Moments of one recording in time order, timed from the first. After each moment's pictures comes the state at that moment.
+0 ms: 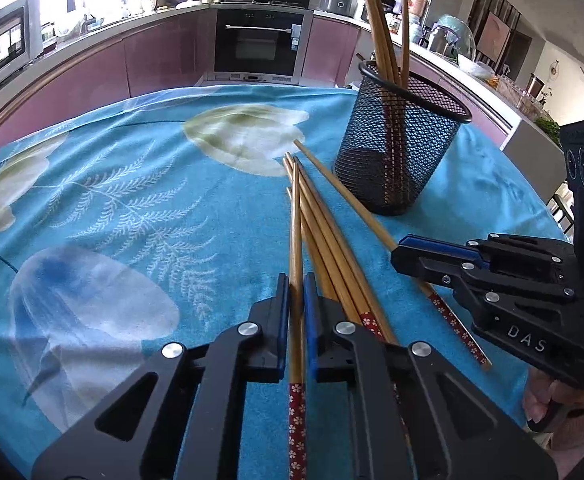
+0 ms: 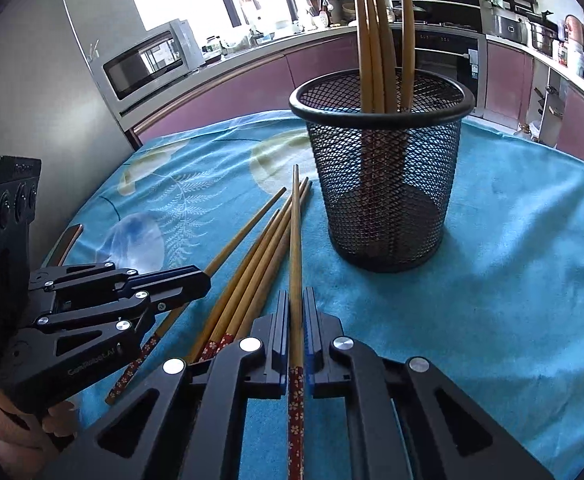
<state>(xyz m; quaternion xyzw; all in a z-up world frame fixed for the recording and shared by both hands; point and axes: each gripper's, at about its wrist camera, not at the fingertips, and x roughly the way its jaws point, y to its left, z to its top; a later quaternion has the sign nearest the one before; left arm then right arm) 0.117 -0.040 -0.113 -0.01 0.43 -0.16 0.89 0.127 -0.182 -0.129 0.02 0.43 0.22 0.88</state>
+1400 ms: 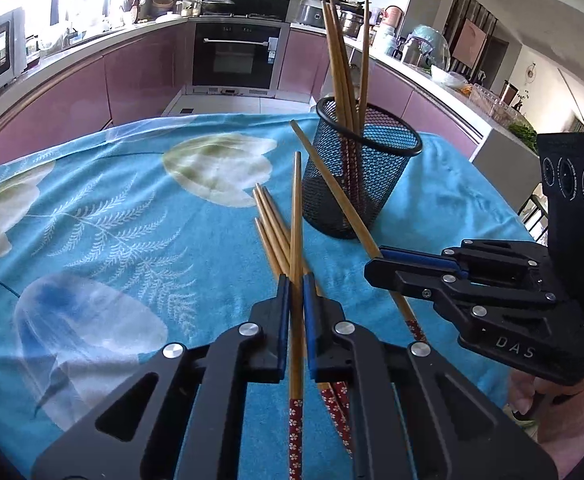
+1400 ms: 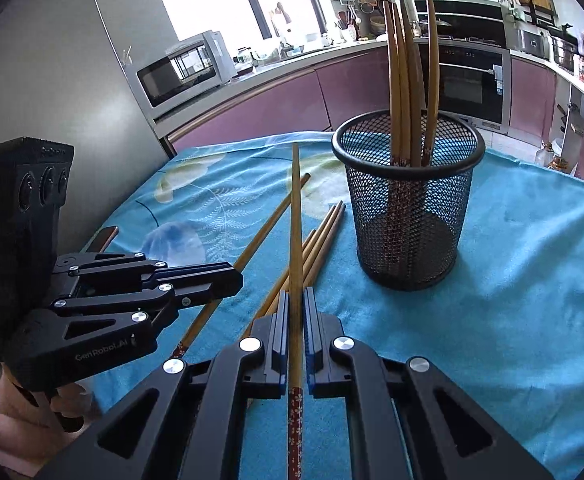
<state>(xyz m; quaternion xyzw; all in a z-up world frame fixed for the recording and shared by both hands) 0.109 -0.041 -0.080 -0.02 0.41 -0.20 0.89 0.114 -0.195 -0.101 0.03 0.39 0.27 0.88</state>
